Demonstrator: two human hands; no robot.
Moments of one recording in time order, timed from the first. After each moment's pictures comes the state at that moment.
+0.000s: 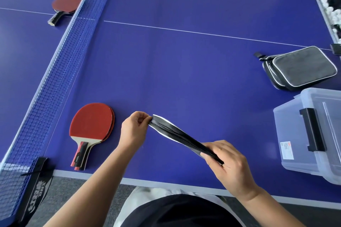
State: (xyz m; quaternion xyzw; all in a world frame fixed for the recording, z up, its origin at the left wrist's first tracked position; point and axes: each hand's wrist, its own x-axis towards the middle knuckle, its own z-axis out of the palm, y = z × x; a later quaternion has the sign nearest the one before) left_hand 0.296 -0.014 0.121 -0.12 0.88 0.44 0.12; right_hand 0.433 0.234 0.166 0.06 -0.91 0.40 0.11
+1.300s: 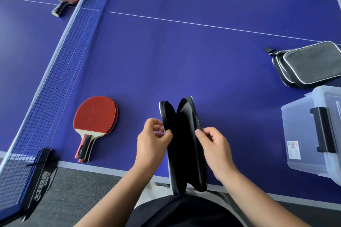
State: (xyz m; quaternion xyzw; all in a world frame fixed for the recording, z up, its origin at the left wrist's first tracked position) left_hand 0.356 0.023 0.153 -0.17 0.84 0.50 0.15; right_hand 0.394 0.195 0.156 -0.29 -0.75 0.58 -0.10
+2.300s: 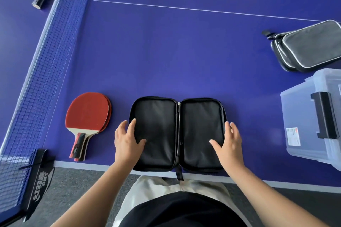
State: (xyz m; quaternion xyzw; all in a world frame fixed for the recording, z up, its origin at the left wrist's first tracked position) left_hand 0.359 -0.050 0.029 -0.06 0.96 0.25 0.14; right_hand 0.439 0.271 0.028 -0.27 -0.93 0.24 -0.11
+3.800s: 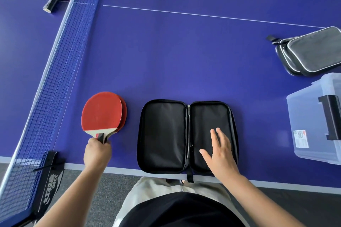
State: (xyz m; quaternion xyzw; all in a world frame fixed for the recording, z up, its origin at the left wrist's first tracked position) left_hand 0.333 -0.160 0.045 -0.37 0.88 0.23 0.20; right_hand 0.446 0.209 0.039 -0.13 -0.96 0.21 -0.13
